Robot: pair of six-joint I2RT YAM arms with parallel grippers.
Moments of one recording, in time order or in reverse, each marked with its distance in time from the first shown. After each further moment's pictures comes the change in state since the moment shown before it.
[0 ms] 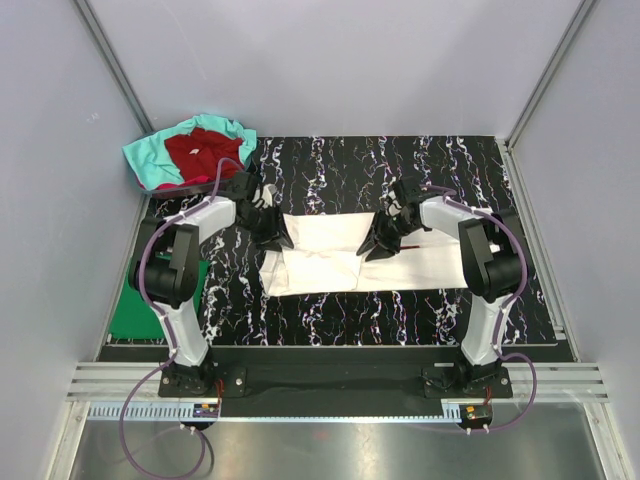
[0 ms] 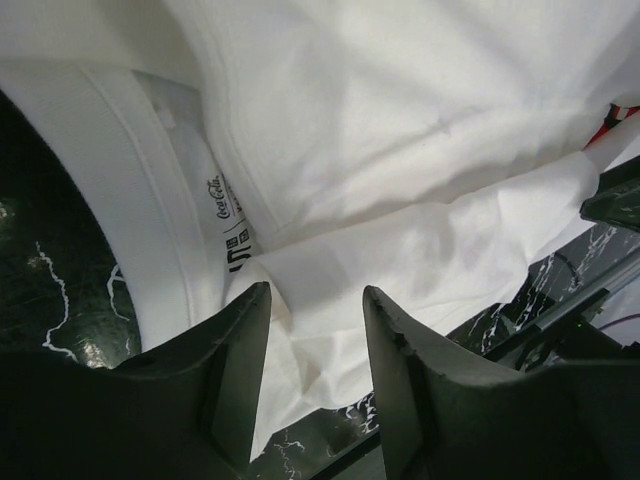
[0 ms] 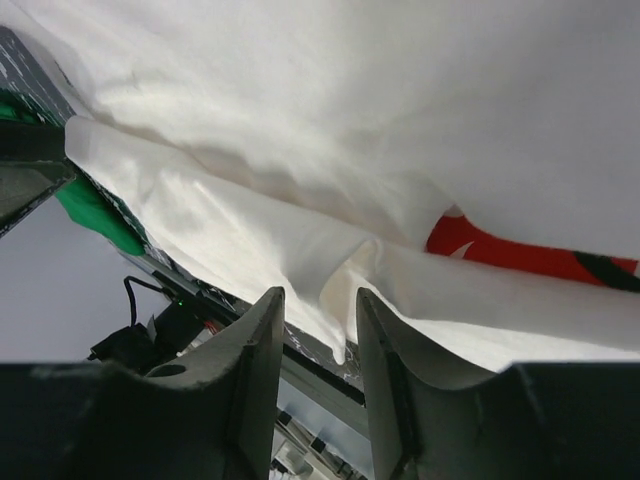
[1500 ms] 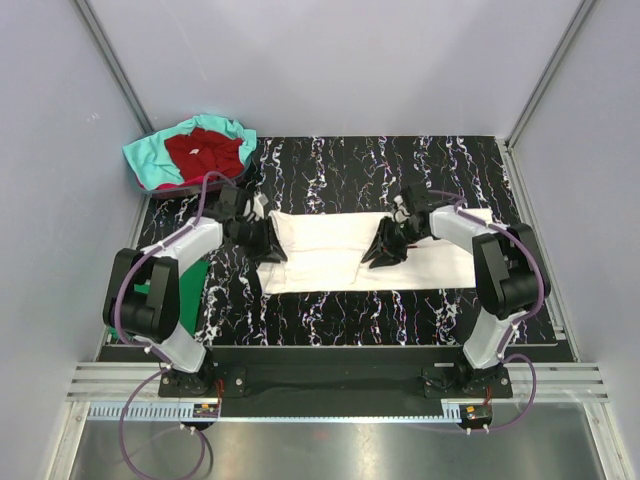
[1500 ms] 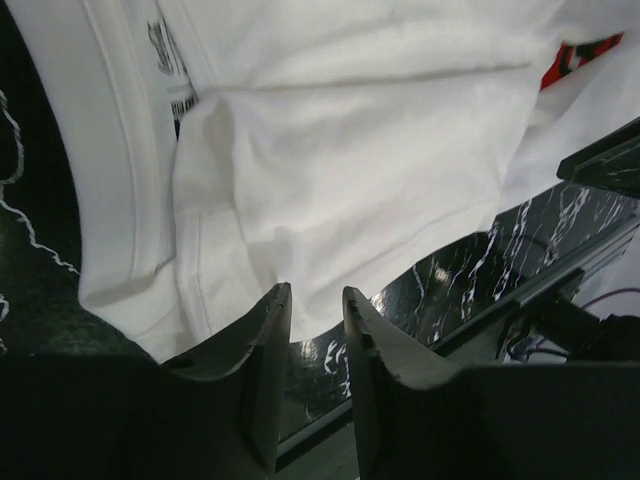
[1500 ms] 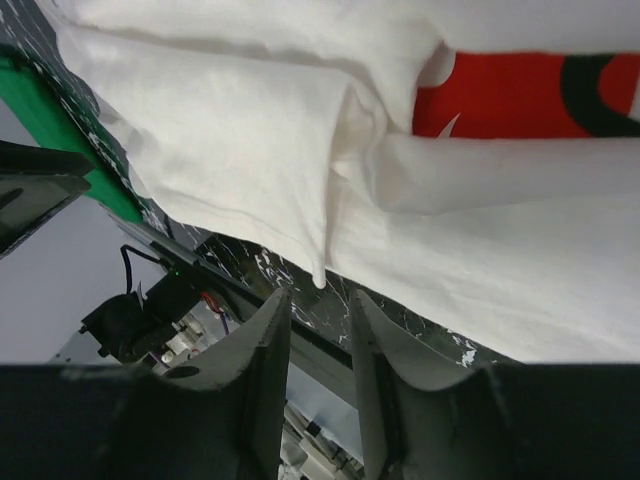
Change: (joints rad) left arm 0.000 -0.264 -0.201 0.044 0.013 -0.067; right arm -0.021 -0.137 -0.108 -0.005 -0.014 -0.018
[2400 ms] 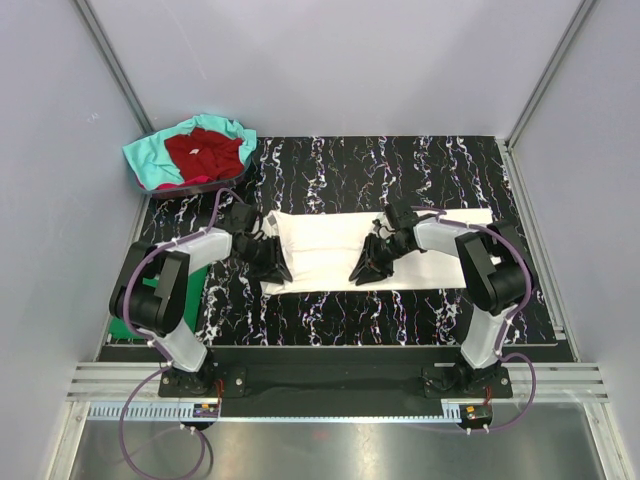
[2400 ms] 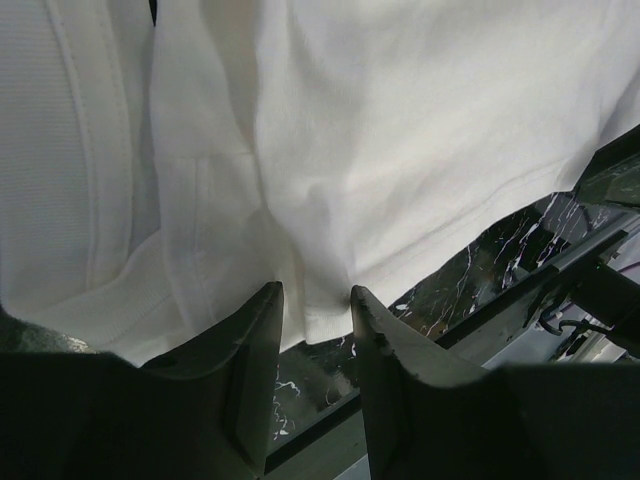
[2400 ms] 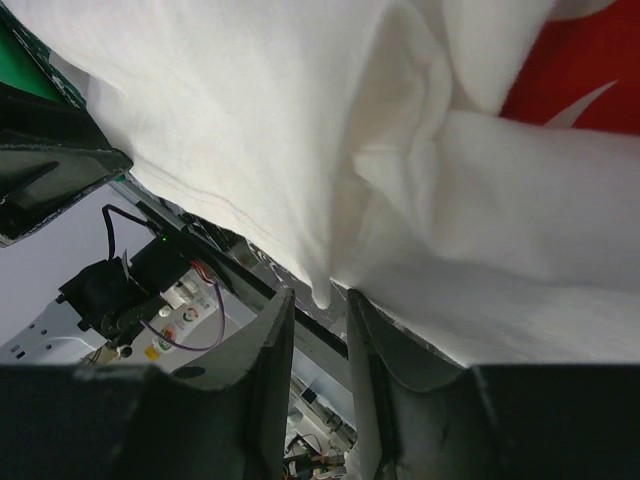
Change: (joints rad) left arm -0.058 0.055 -0.144 0.060 0.023 -0.003; right arm 0.112 0.048 -0.109 0.131 -0.092 0.053
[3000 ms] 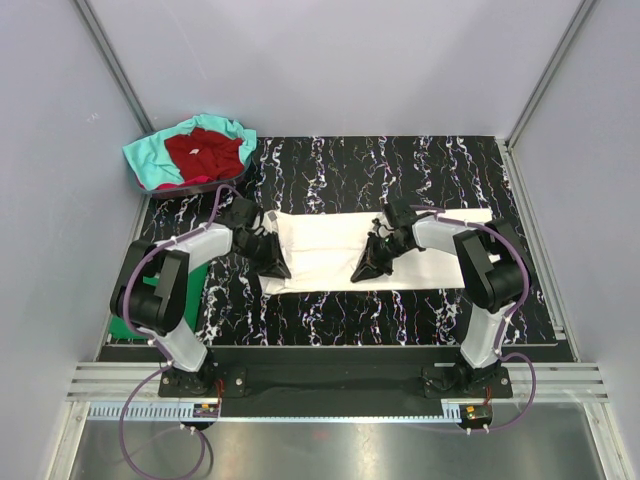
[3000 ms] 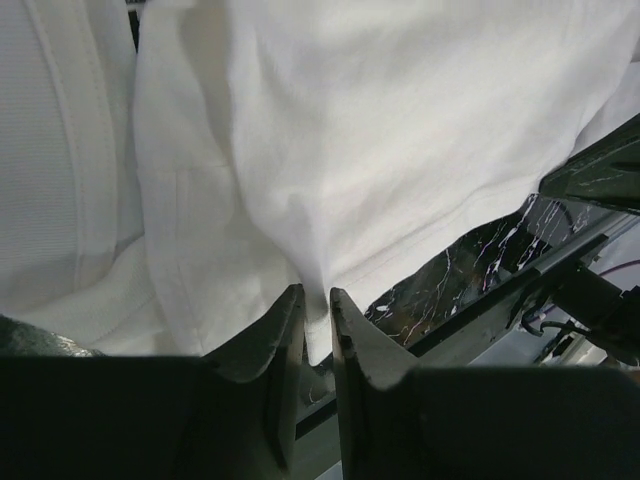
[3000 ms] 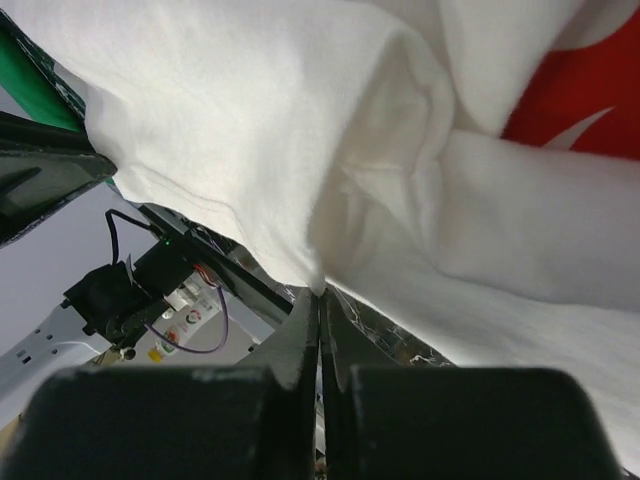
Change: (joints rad) left arm 0.000 0.013 0.047 -0.040 0.009 -0.019; right arm 0.000 0.025 0.021 -0.011 0.003 0.006
